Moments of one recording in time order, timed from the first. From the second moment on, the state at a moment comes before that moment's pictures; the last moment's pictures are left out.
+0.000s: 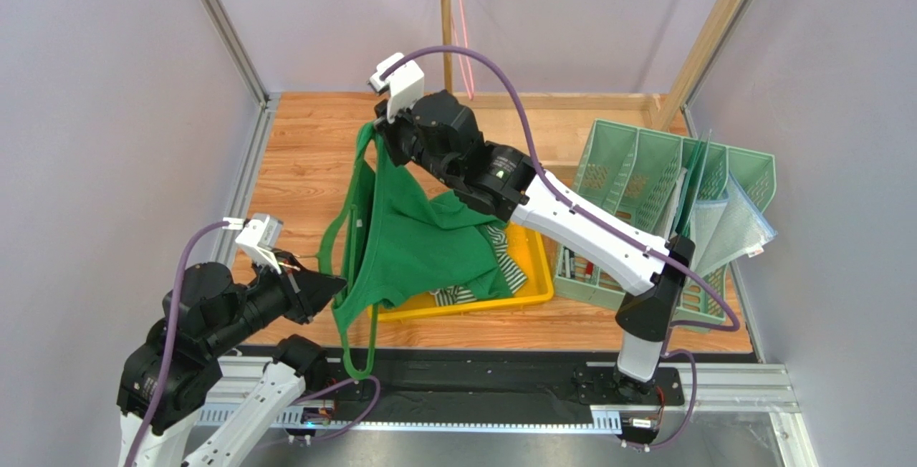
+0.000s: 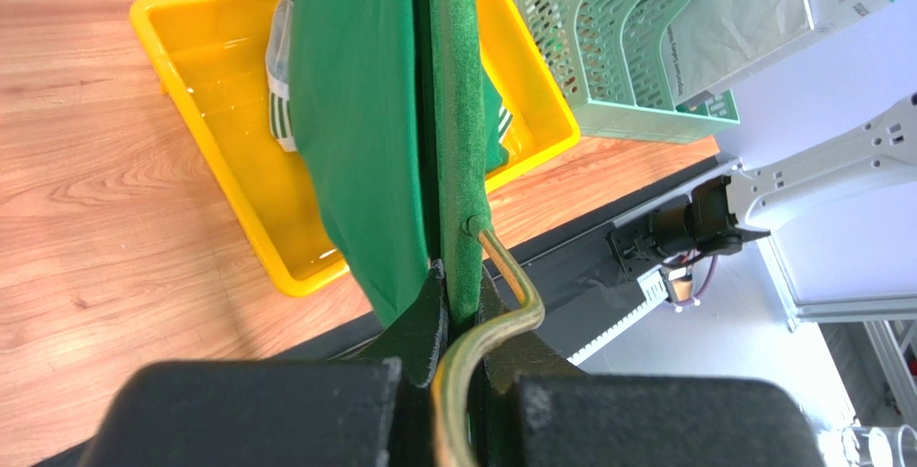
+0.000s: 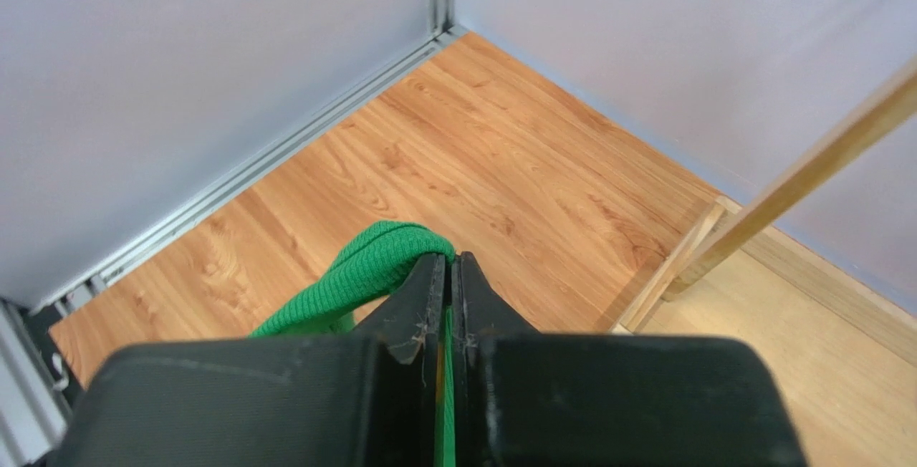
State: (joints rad) left arm -0.44 0.38 1.11 -1.09 0.23 -0.50; right arm 1.04 1.80 2.00 -0.34 0.29 0.02
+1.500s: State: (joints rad) left arm -0.44 0.61 1.11 -0.37 -0.24 -0.47; right arm 1.02 1.33 1.55 -0.43 0.20 0.26
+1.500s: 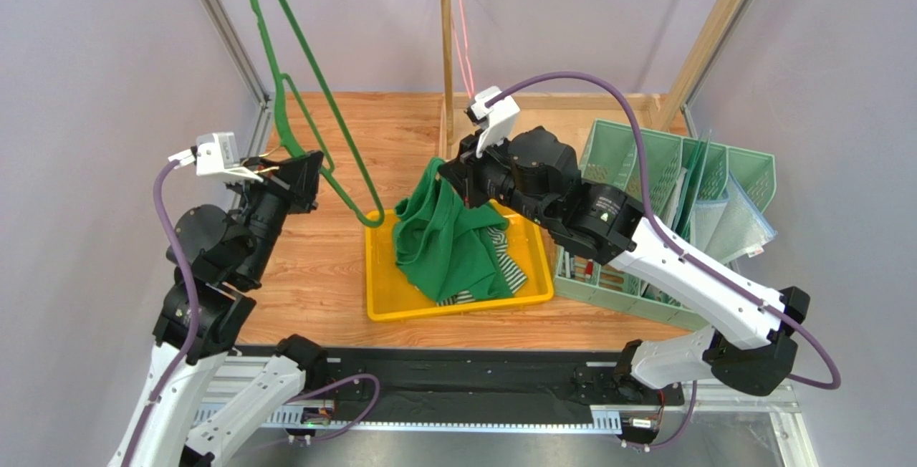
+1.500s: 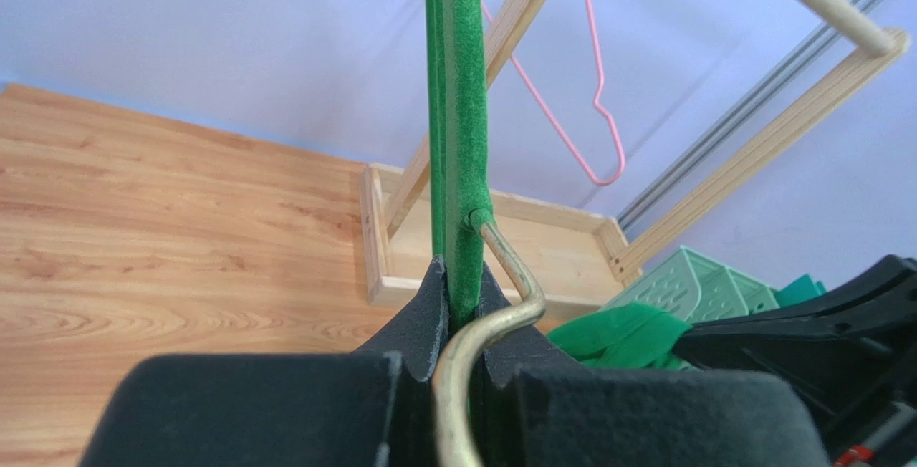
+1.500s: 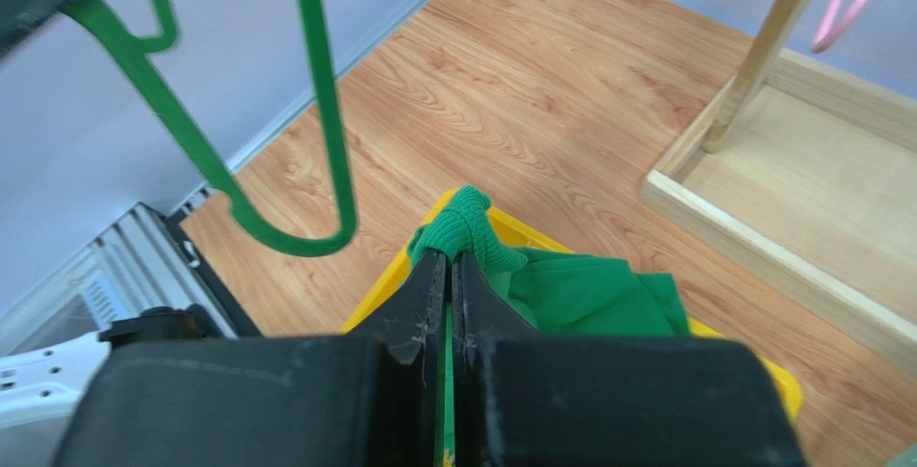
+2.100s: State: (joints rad) left arm -0.44 0.37 1.32 -0.83 -0.32 -0.46; right arm 1.03 1.34 1.80 -0.52 0.19 0.16
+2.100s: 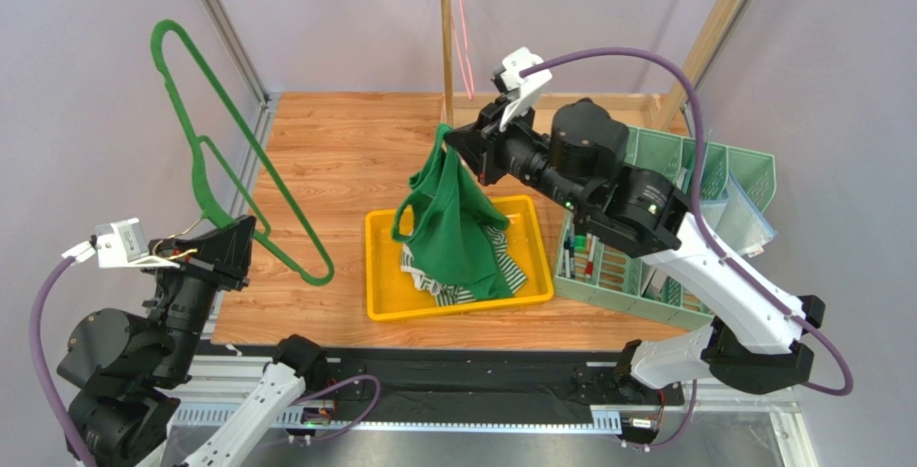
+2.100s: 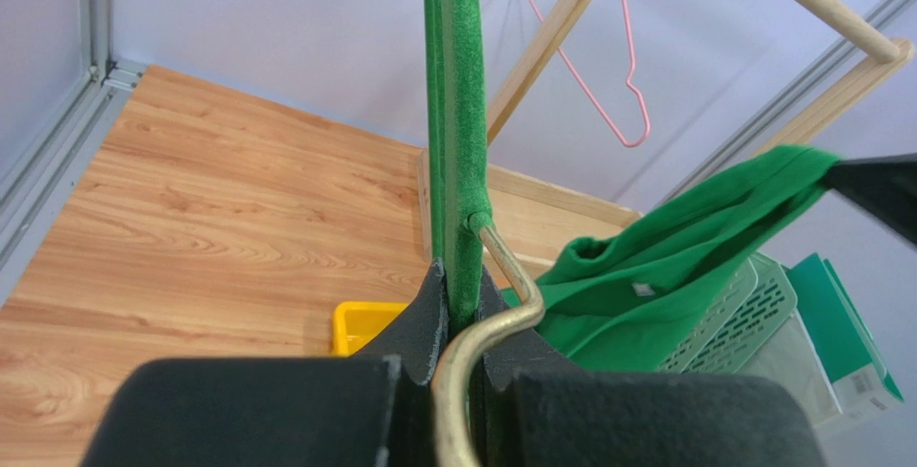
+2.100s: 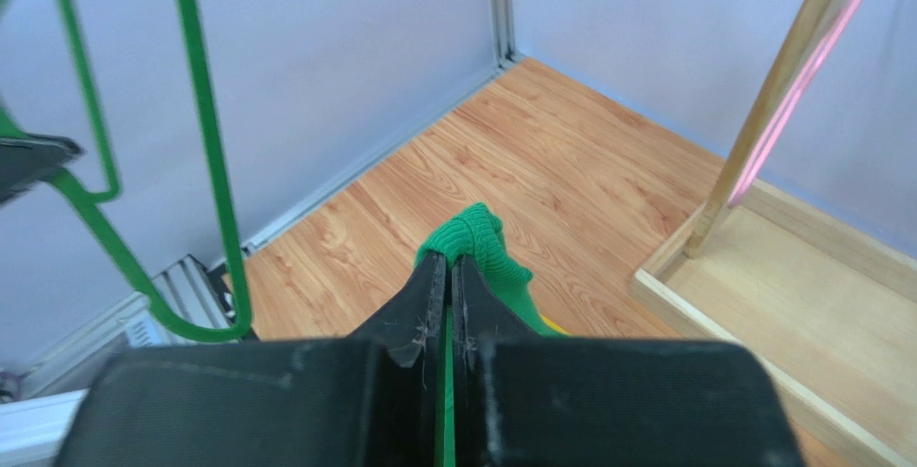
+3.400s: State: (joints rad) left arm -0.44 0.38 1.32 -0.95 -0.14 -0.46; right arm 0.99 1.26 1.33 -0.42 0.39 0.13
